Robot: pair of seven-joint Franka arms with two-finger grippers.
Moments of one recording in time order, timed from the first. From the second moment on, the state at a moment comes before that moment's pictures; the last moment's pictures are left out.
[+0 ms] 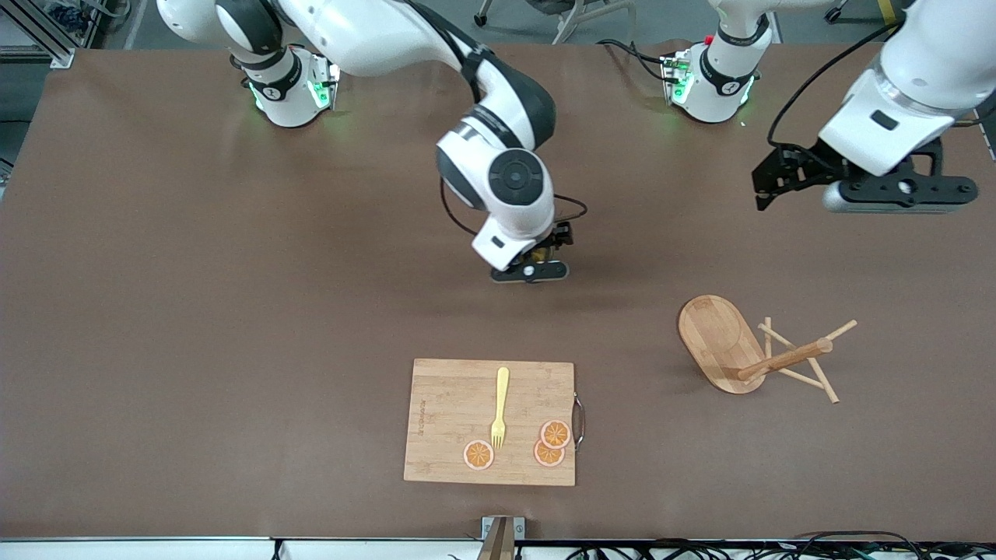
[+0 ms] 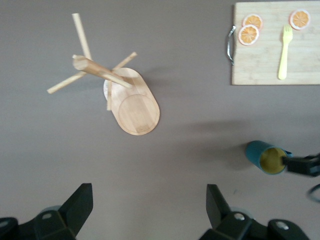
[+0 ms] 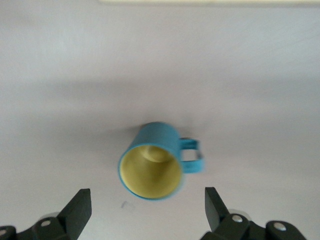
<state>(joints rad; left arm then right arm) 0.00 0.03 -0.32 -1.50 0.01 1.58 -0.24 0.82 0.80 -0.08 -1.01 0.25 1.76 0.70</state>
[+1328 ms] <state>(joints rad) -0.42 0.17 -0.42 -1.68 0.02 1.95 -0.99 0.06 0.48 -0.10 -1.01 0.08 1.44 0.10</state>
